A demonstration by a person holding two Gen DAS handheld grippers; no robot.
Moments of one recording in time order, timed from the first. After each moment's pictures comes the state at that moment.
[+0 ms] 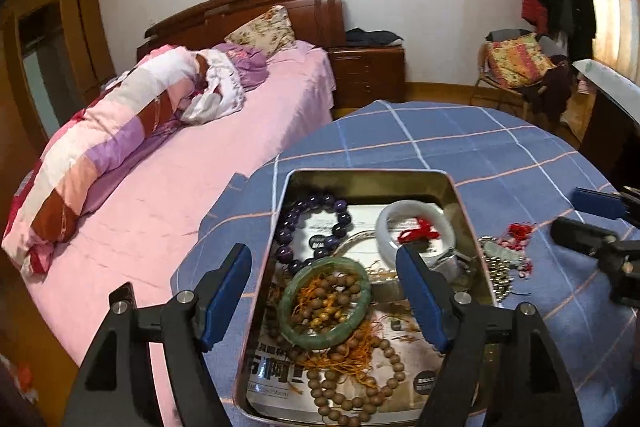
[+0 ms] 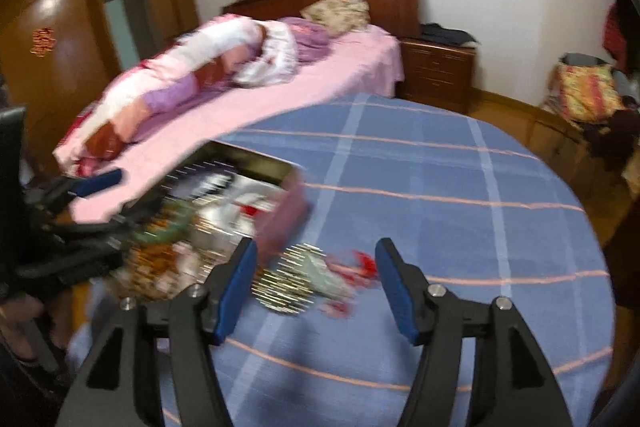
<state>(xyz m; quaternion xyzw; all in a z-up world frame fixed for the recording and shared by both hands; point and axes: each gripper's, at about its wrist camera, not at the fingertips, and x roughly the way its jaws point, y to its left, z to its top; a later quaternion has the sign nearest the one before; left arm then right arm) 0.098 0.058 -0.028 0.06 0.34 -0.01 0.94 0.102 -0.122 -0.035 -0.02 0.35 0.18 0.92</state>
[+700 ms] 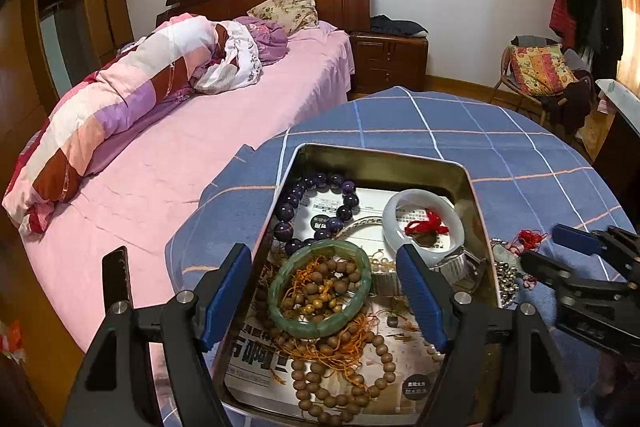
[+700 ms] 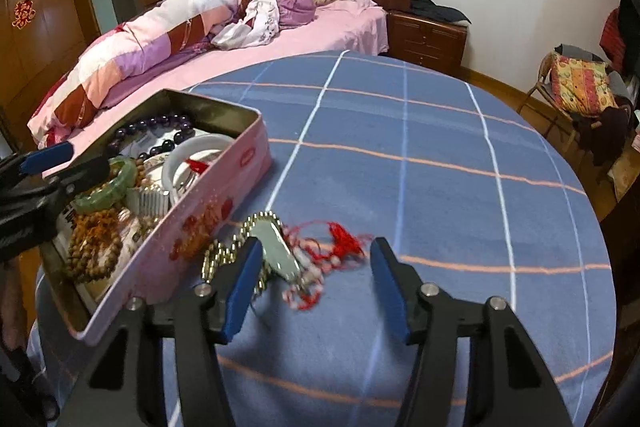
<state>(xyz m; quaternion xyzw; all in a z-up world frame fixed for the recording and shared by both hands) 0.105 0.058 -0.039 0.02 0.37 0.02 0.93 0.127 -0.108 -0.069 -0.06 0.40 0.16 0.90</state>
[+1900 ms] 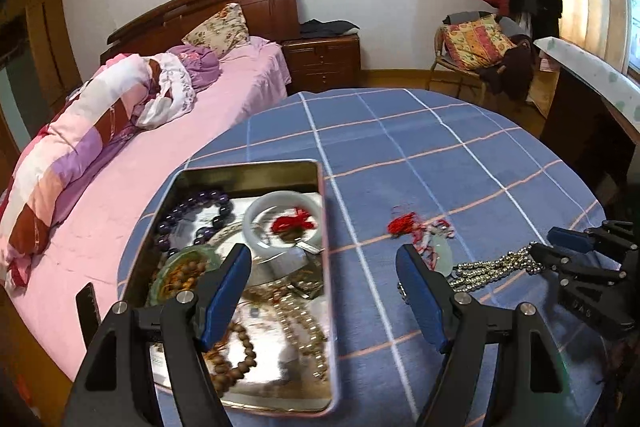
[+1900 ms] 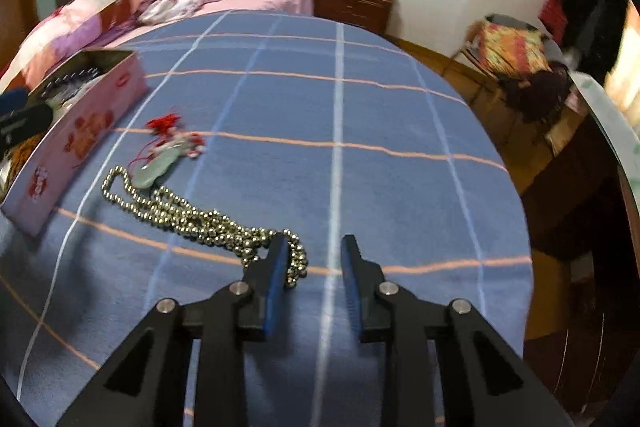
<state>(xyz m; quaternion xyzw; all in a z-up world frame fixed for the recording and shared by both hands) 0.082 -0.045 -0.030 0.08 0.36 -0.07 0.93 0.075 -0.210 -0.076 -0.07 0.44 0.03 0.90</state>
